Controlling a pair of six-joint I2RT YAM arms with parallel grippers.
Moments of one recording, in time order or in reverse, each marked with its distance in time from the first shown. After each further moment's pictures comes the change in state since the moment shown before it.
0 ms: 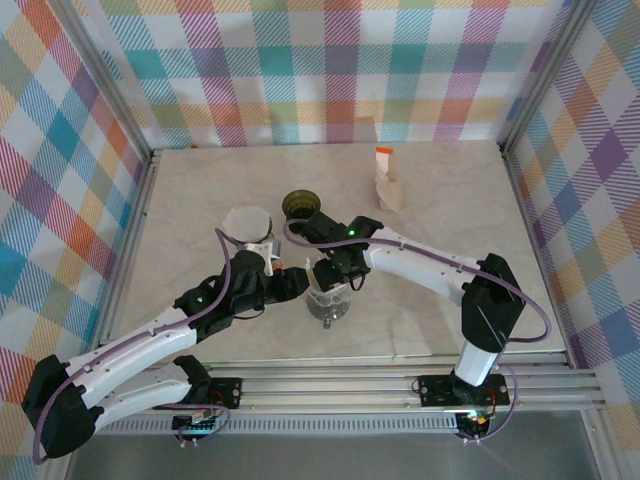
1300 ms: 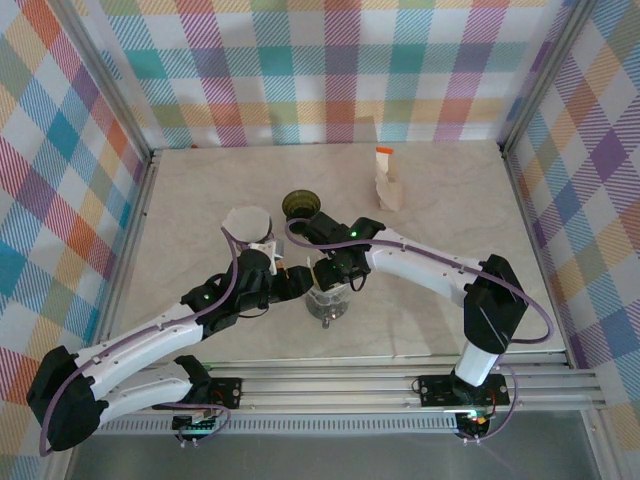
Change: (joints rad) left arm 0.000 0.056 0.000 0.036 -0.003 -0.023; right arm -0.001 -0.013 -0.023 0.030 -0.003 0.022
